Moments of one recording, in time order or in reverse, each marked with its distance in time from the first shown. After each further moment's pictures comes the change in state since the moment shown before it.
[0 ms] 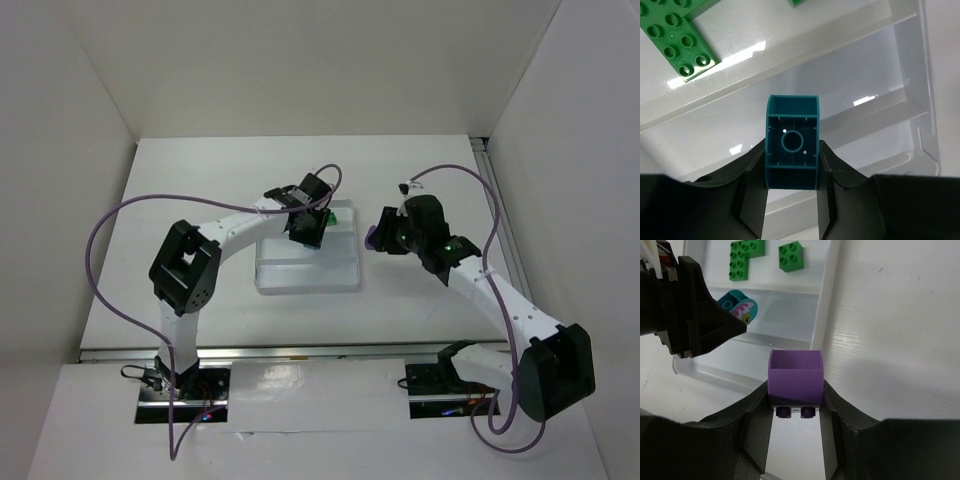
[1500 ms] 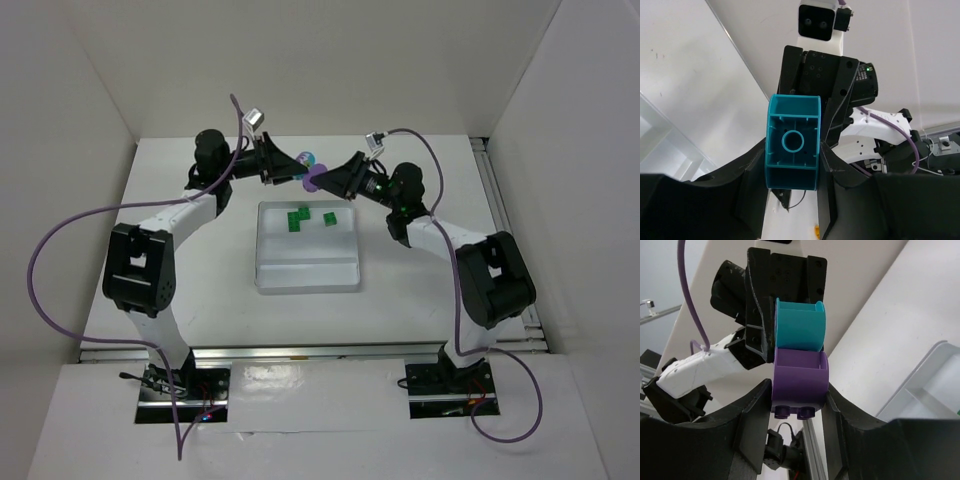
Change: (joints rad) left arm 0.444 -0.160 -0.244 1.263 1.128 -0.856; right arm -0.019 0.568 0.184 1.234 -0.630 0.691
